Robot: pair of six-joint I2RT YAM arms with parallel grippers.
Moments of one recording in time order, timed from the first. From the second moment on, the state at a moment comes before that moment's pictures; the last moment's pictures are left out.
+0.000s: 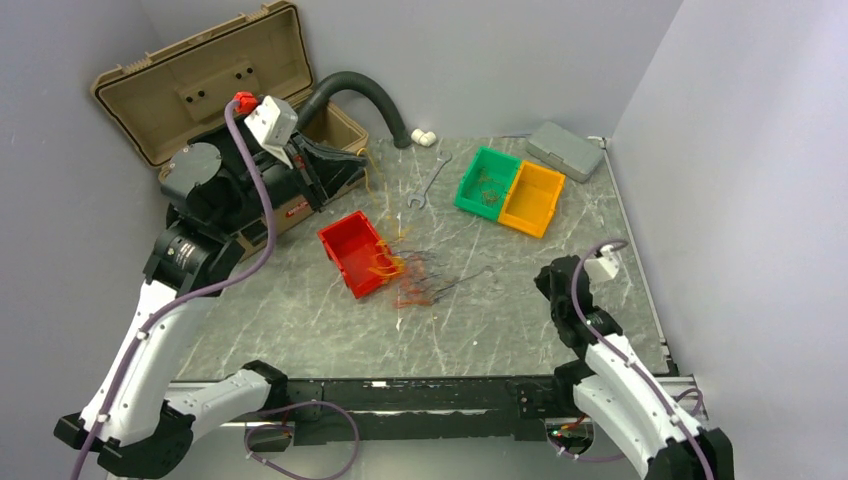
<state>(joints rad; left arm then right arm) -0.47 1.03 1.49 -0.30 0.52 -0.21 0.30 0.73 0.33 -0.15 0.45 0.95</state>
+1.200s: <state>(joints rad) -0.64 1.35 1.57 -0.08 0.94 -0.49 0.55 1.00 0.45 0.69 -0.54 0.33</state>
